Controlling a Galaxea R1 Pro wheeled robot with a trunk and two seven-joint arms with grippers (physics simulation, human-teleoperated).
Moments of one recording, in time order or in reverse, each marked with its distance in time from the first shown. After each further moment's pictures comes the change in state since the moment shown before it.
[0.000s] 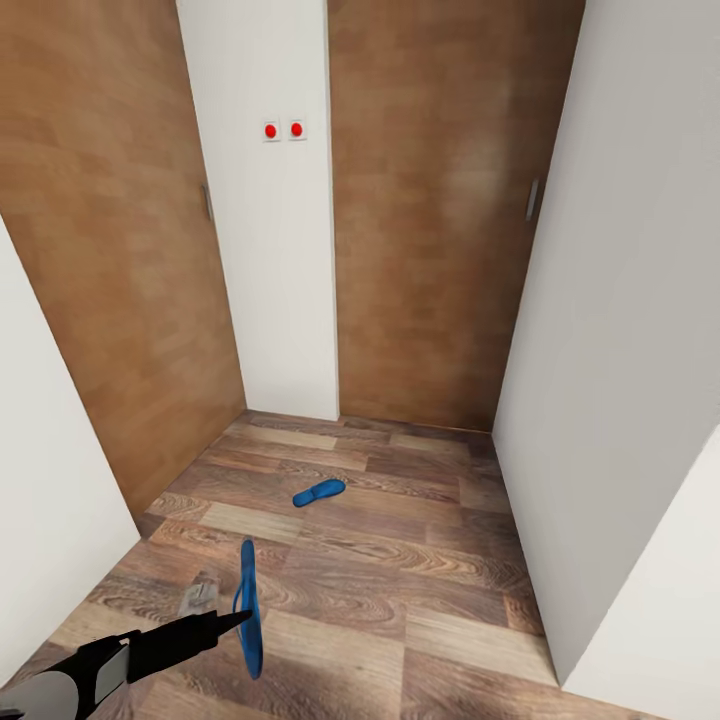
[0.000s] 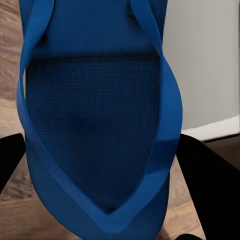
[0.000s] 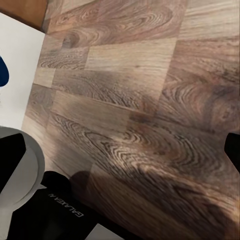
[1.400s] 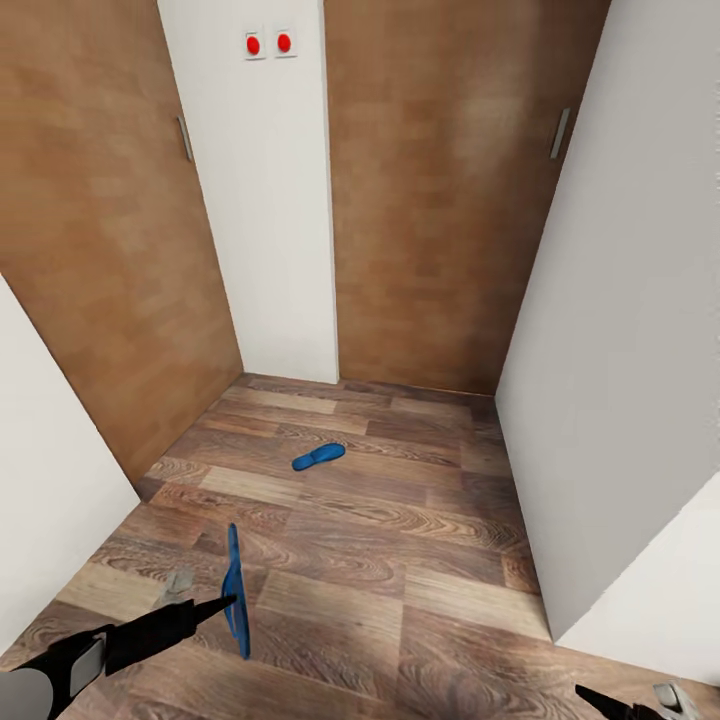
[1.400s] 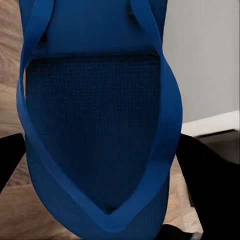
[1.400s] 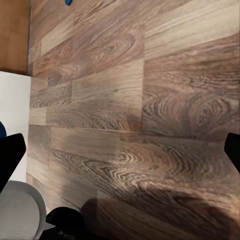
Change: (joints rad) left arm -0.008 0.064 -0.002 -0.011 0.063 0.008 -0.179; right arm 0.000 -0.002 -0.190 -0.061 -0.077 0.152 -0.047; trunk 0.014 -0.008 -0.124
